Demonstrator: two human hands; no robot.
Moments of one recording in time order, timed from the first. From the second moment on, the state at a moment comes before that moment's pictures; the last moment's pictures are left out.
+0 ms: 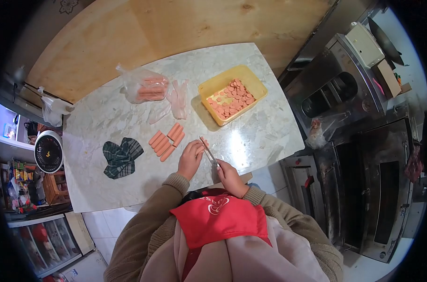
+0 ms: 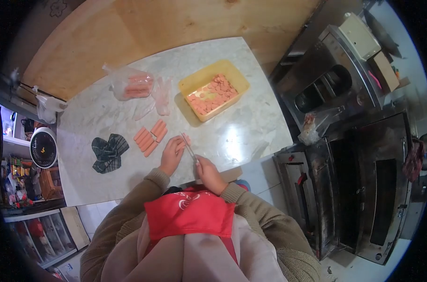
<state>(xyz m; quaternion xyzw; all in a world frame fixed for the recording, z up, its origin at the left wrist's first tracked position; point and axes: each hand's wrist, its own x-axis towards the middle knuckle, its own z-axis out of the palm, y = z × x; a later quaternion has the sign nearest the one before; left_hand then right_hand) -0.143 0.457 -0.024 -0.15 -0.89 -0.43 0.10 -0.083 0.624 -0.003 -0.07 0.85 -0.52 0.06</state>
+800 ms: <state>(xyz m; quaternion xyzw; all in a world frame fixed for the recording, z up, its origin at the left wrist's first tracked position) -0.142 0.455 -0.030 -0.15 -0.88 -0.44 0.10 -0.098 0.612 -0.008 -0.06 0.85 -0.52 0.09</state>
